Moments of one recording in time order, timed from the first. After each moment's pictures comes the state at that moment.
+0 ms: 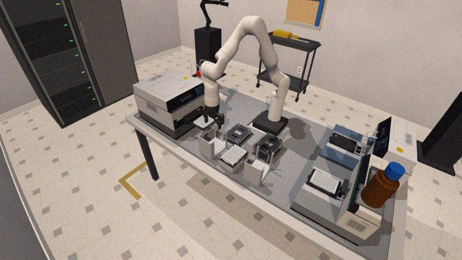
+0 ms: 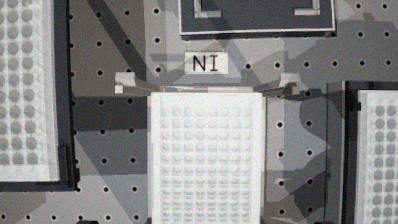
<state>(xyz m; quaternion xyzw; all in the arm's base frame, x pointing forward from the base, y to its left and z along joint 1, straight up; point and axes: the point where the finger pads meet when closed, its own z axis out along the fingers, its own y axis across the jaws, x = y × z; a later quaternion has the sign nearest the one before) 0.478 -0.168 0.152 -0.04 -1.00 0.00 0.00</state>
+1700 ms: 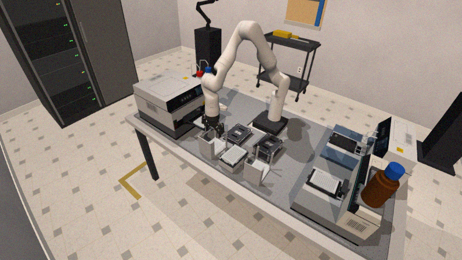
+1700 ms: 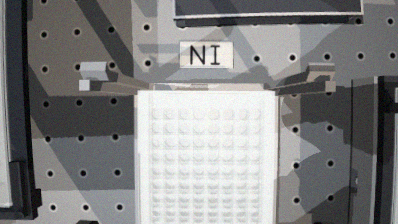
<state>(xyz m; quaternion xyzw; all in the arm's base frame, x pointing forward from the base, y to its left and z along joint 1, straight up) 0.478 -0.167 0.092 -0.04 -1.00 0.00 0.00</state>
